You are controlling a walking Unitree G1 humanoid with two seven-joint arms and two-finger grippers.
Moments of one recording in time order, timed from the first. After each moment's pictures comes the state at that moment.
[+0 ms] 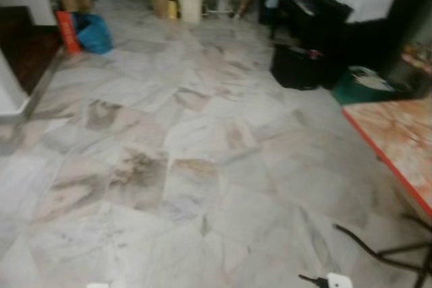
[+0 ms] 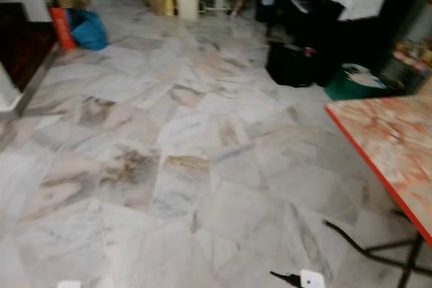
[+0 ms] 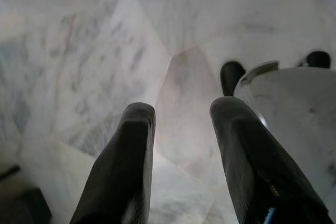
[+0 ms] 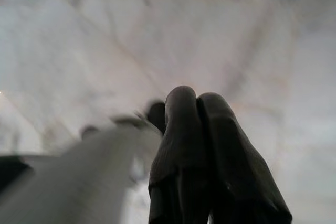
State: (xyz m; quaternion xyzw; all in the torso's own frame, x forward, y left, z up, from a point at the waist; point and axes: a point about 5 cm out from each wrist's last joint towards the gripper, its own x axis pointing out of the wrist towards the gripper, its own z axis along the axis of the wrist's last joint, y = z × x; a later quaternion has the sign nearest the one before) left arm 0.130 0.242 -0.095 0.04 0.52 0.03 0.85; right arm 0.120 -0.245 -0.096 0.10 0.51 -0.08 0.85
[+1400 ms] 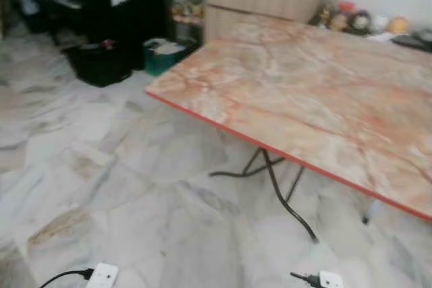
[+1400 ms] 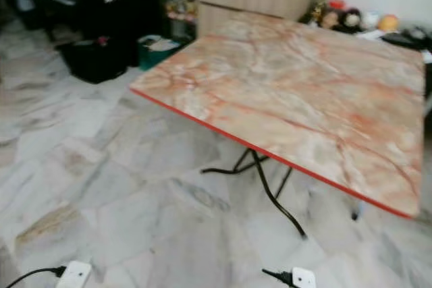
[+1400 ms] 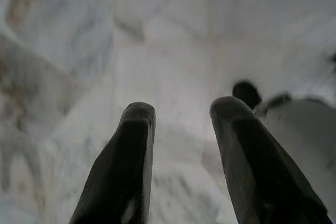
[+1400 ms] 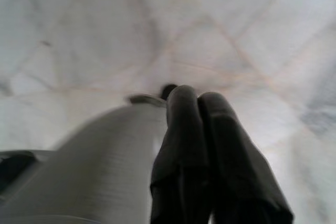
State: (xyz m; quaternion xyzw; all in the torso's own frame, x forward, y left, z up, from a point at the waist) left arm 0.173 0.254 -0.075 0.13 0.50 -0.01 0.86; right arm 0.127 -0.220 -0.101 0.11 0.52 -0.07 0.84
